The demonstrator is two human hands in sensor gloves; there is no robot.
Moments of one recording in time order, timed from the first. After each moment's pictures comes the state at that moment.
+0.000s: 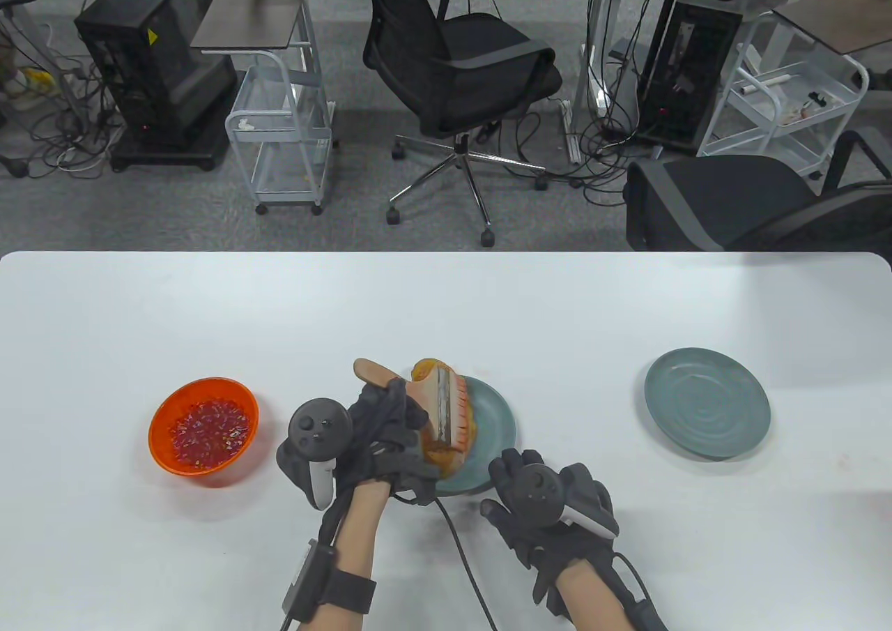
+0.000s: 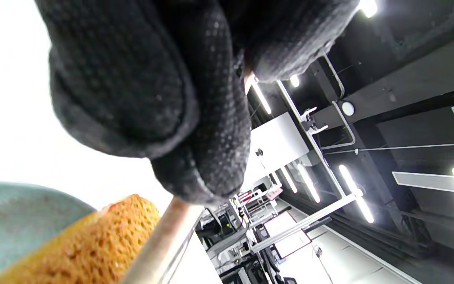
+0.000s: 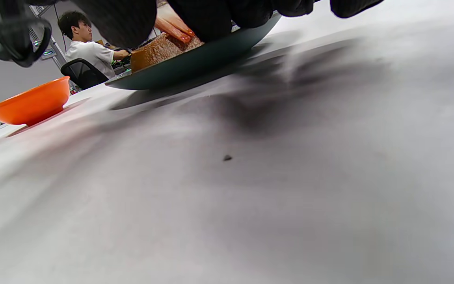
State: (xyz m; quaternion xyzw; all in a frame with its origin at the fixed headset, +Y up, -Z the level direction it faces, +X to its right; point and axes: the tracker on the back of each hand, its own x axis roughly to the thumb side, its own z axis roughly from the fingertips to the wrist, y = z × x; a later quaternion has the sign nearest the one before) left_hand -0.165 -0.722 -0.339 0.14 0.08 0.51 0.85; right_hand 0.110 -0.777 -0.287 0.20 0.15 0.95 0.16
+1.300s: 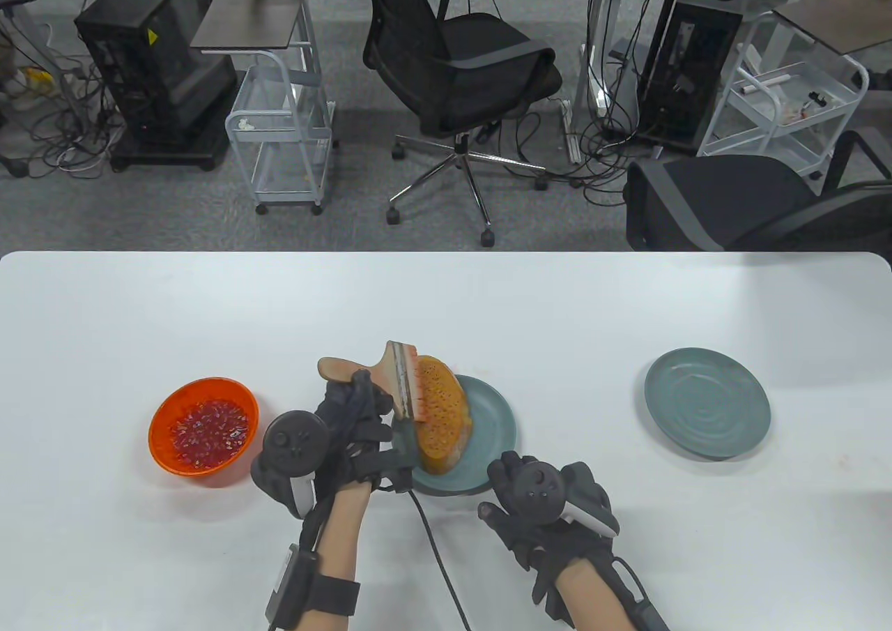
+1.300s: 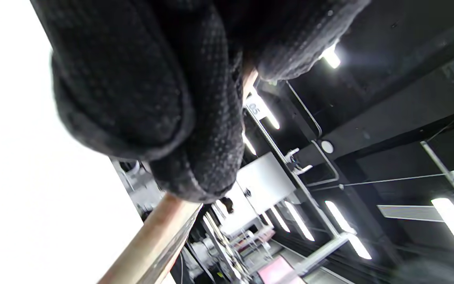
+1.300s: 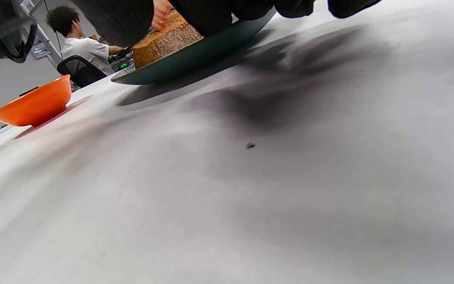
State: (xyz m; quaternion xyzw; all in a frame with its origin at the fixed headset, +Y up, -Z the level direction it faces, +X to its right) left_hand -0.182 -0.711 -0.329 0.22 0.08 0.50 0.83; right_hand 0.110 -0.777 -0.286 0.19 0.18 0.95 0.18
